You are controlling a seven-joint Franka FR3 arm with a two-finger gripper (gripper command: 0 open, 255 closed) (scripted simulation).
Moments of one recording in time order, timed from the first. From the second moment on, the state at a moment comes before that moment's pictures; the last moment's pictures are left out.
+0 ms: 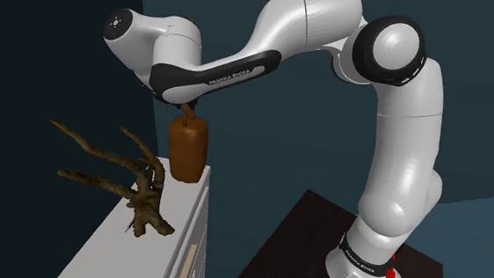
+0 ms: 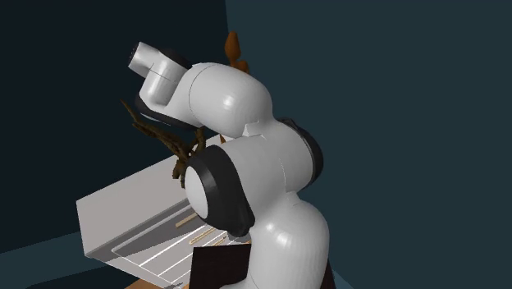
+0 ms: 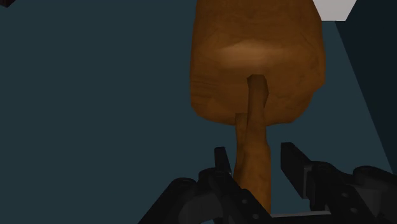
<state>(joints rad) -0.28 0.39 0.84 -1.61 -1.03 1.62 1.71</state>
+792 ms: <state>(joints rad) -0.27 0.38 0.85 -1.52 -1.00 1.55 1.64</state>
